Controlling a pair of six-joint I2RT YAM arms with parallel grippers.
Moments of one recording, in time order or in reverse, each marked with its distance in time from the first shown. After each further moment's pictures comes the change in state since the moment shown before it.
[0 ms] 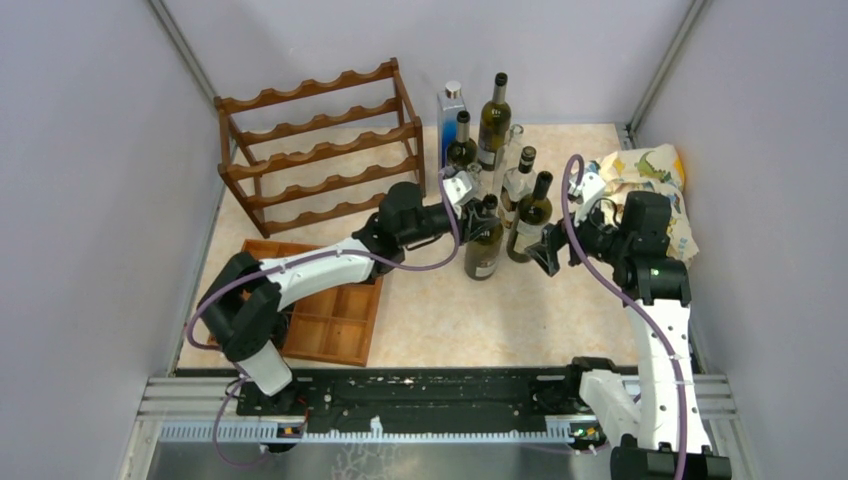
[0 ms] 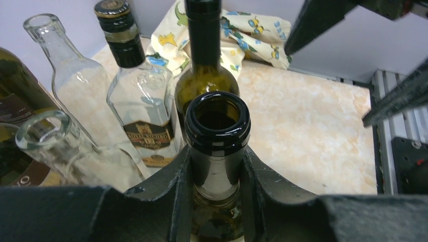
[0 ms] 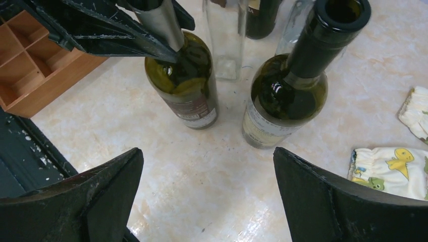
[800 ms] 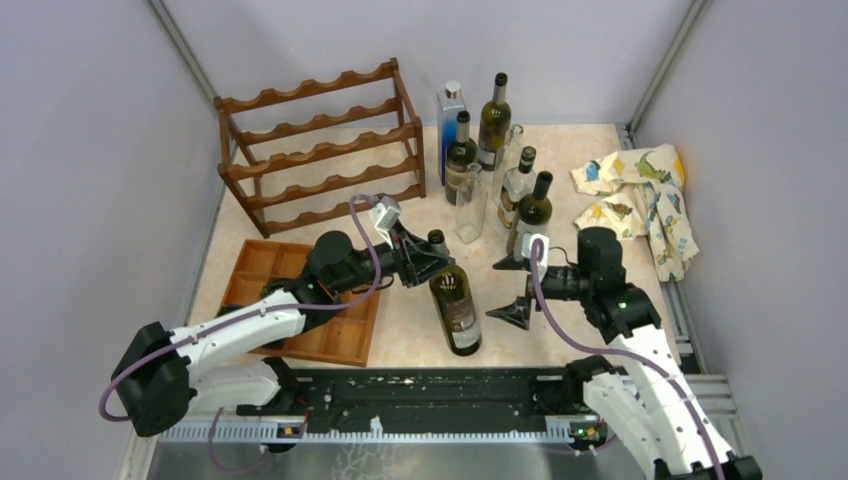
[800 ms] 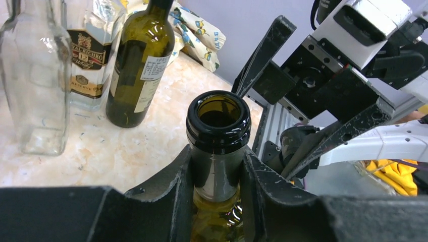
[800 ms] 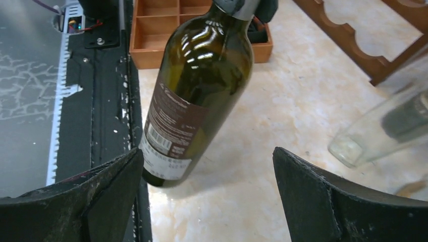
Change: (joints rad) left arm 0.000 -0.544 -0.456 -0.035 0.002 -0.489; right arm 0.290 -0.166 -0.315 0.179 -0.345 -0.183
